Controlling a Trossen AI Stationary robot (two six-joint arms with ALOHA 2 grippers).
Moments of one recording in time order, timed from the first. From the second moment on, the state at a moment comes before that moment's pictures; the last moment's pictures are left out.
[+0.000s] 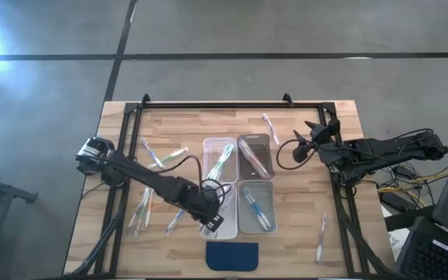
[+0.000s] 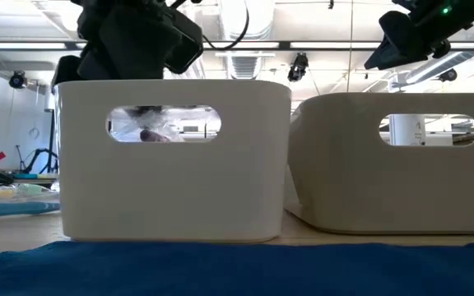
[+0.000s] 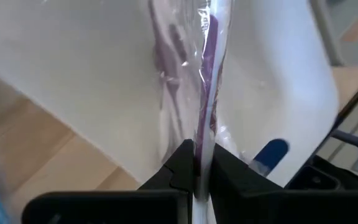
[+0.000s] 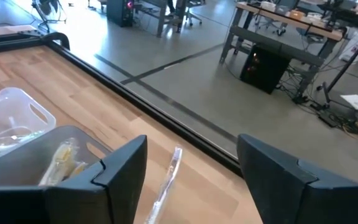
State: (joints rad) left arm -0.37 1.71 1.23 -0.57 0.07 -1.28; right arm 0.16 0.71 0.64 -0.55 1.05 0.39
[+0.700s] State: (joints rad) left arm -0.33 1.76 1.23 -0.52 0.10 -1.22; right arm 0.16 0.71 0.63 -0.54 1.05 0.39
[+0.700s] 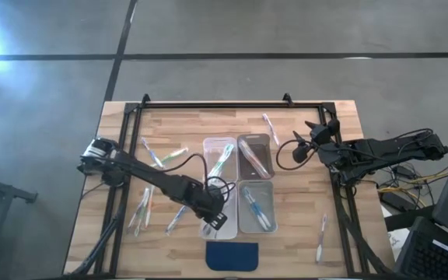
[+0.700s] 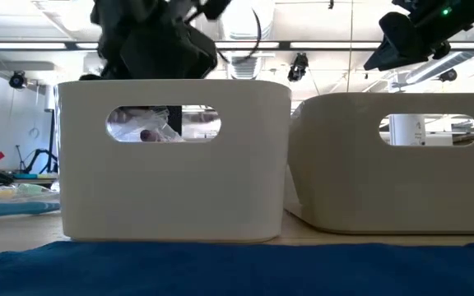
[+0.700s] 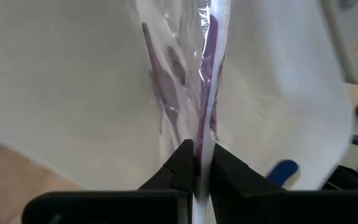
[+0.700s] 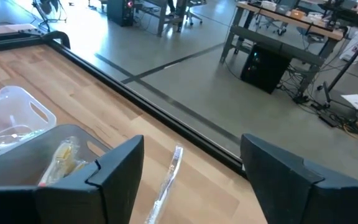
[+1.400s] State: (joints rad) left arm -0.28 1.86 1.24 -0.44 0.20 -1.18; right arm 0.16 0.71 0.63 -0.55 1.05 0.39
